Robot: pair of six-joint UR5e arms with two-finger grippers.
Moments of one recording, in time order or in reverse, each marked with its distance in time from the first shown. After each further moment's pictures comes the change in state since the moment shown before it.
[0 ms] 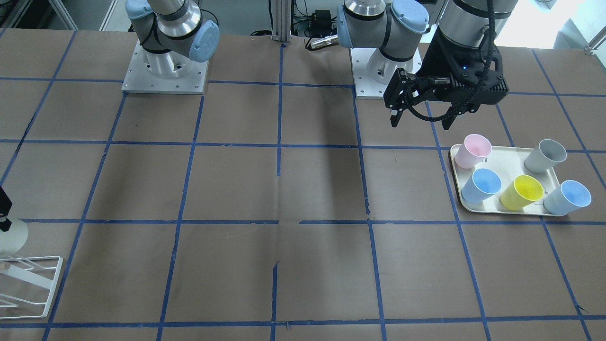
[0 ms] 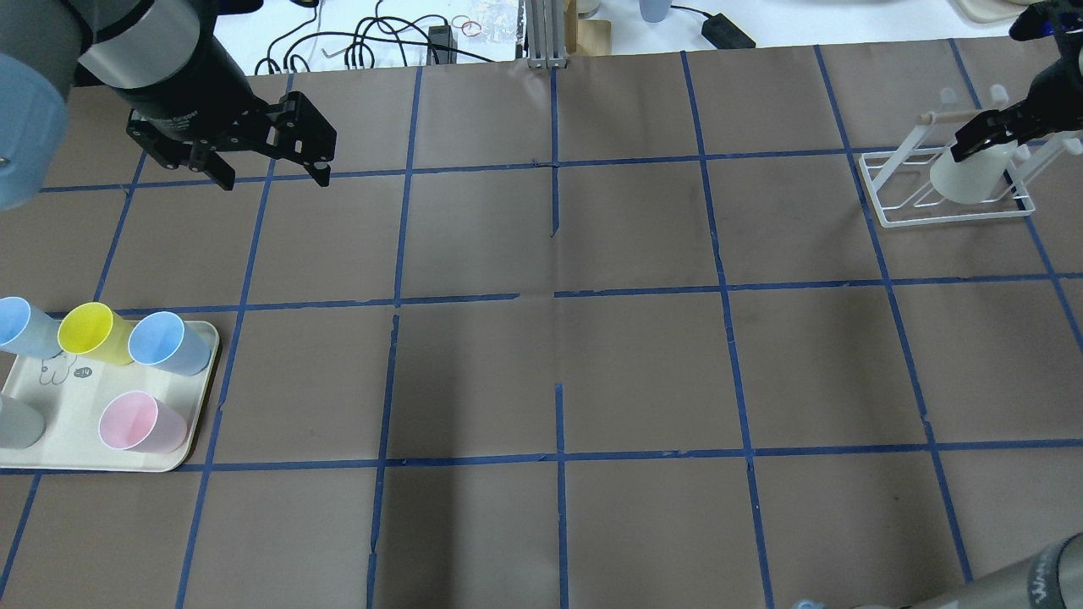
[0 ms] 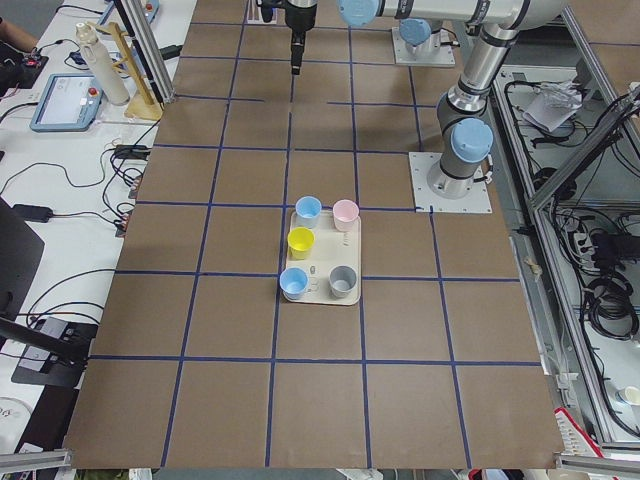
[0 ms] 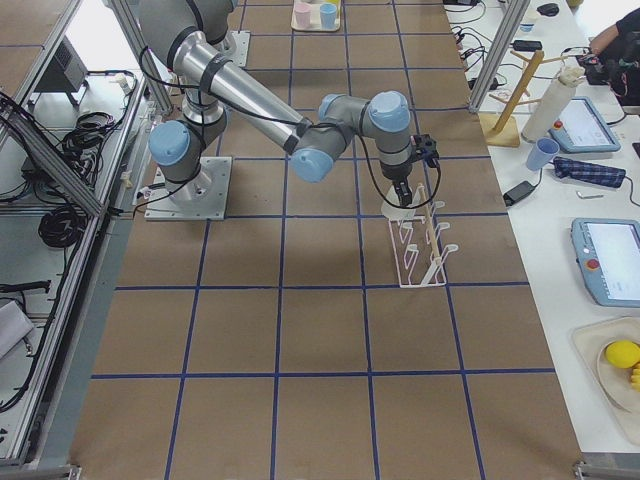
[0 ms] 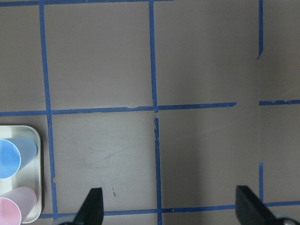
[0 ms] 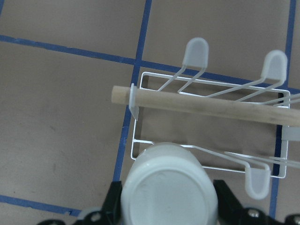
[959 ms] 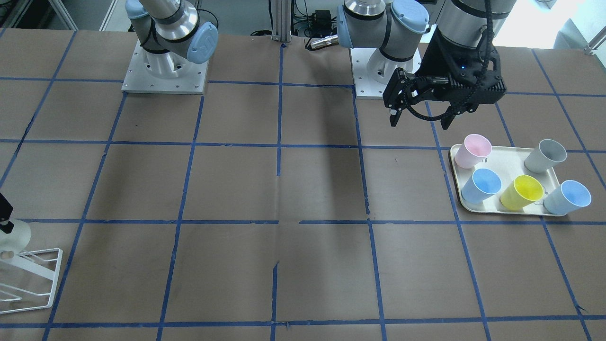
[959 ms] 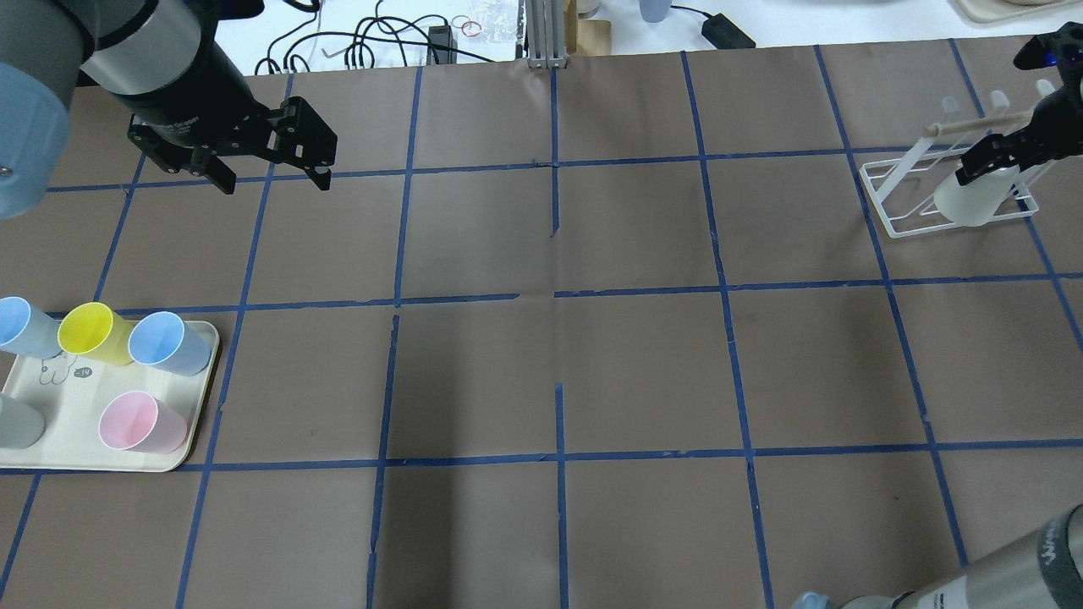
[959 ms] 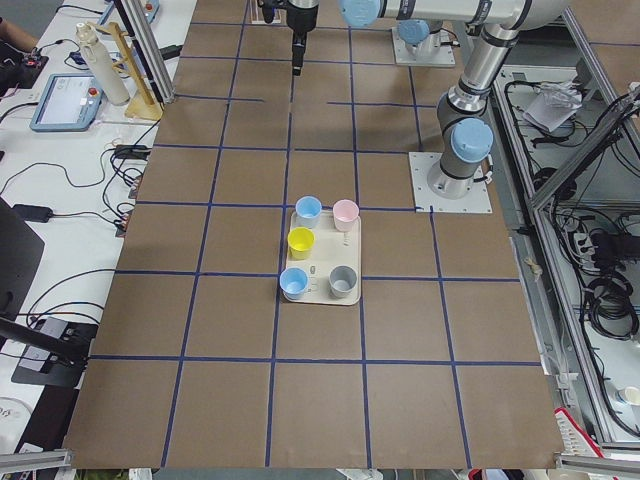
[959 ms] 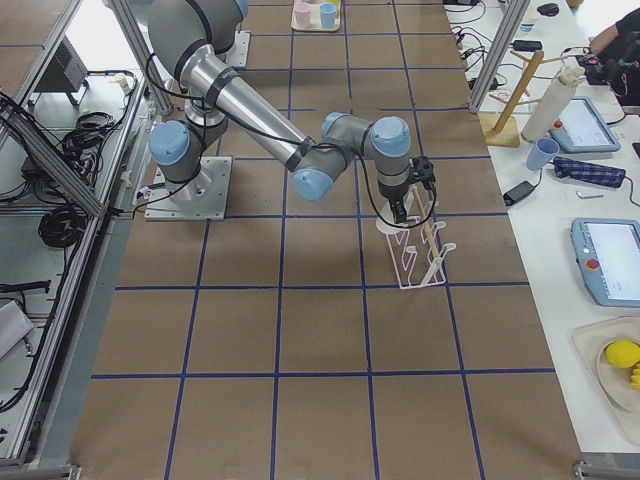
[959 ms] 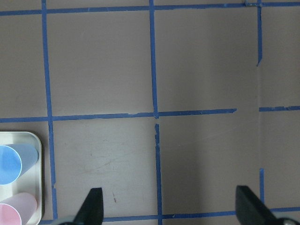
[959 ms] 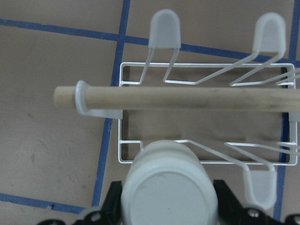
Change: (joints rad) left arm 0.001 0.007 -0.013 0.004 -0.001 0.003; right arm -0.038 0.053 0.005 0.003 0.001 -0.012
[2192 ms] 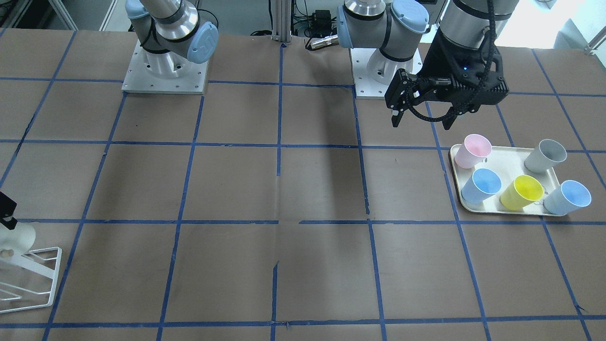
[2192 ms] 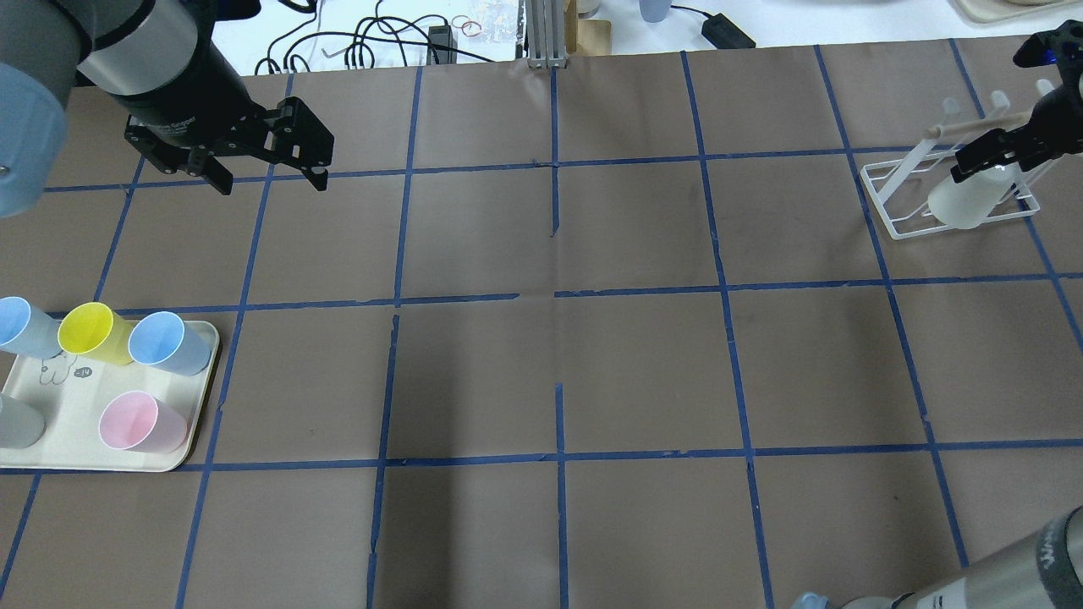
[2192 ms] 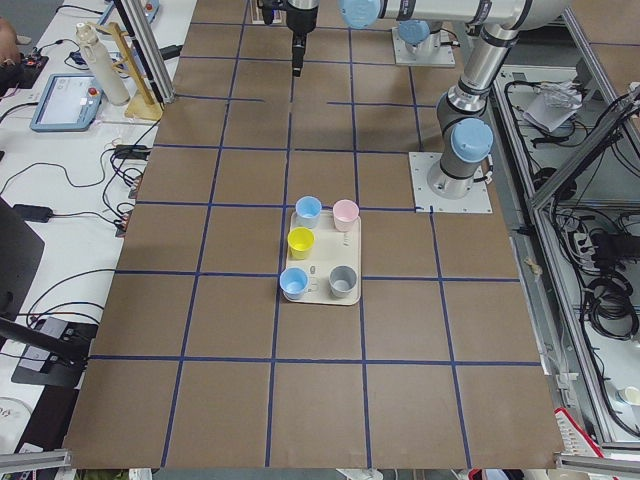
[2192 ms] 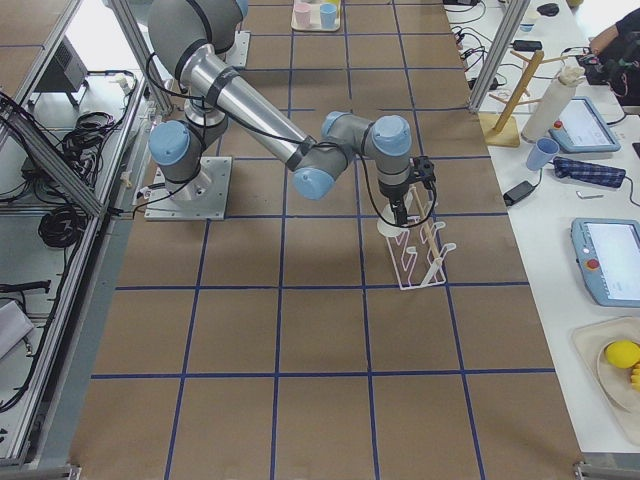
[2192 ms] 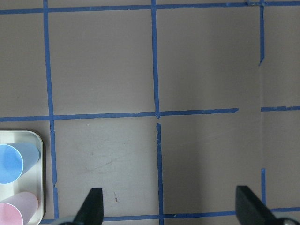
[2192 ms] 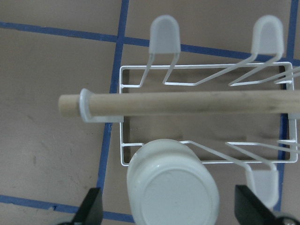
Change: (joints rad) left arm 0.006 0.000 -0.001 -0.001 0.001 0.002; right arm 0.006 -0.018 -0.003 0.015 -0.012 0.022
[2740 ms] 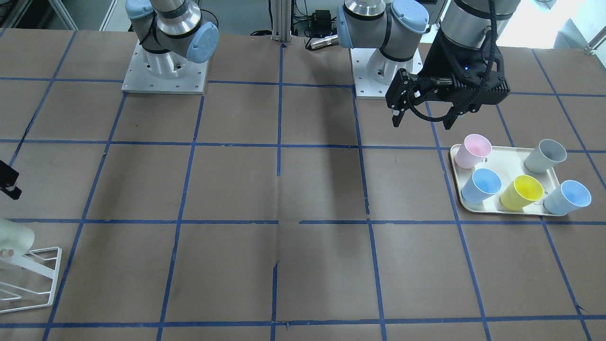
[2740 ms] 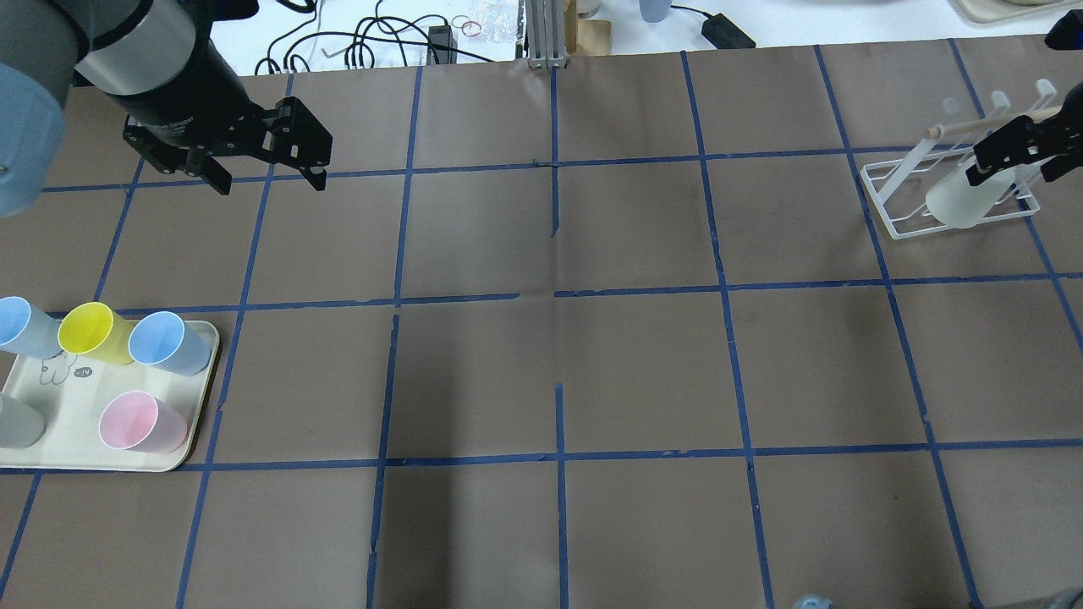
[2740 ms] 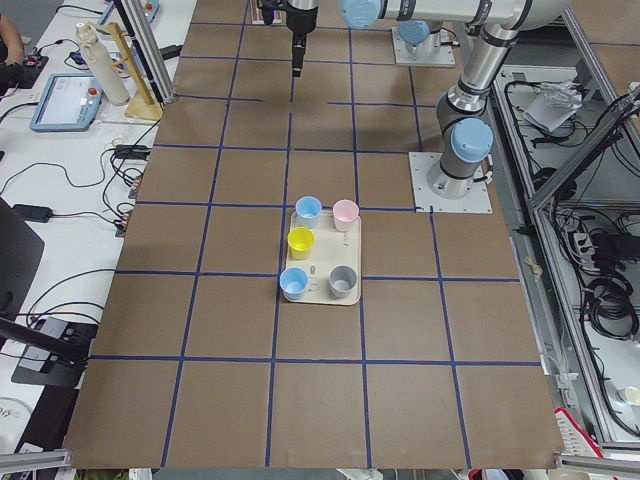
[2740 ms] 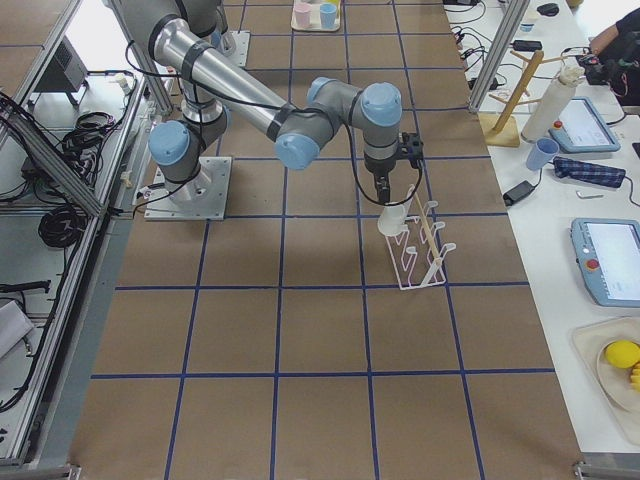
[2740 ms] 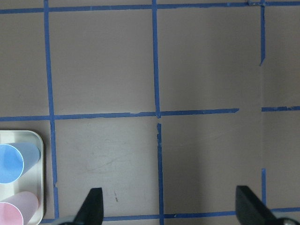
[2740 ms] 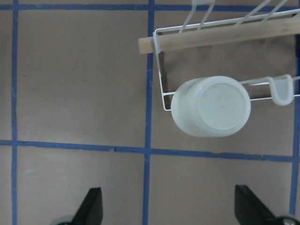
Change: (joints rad) left arm 0.003 0.001 -0.001 0.000 0.000 0.001; right arm 0.011 -0.188 0.002 0.305 -0.007 0.107
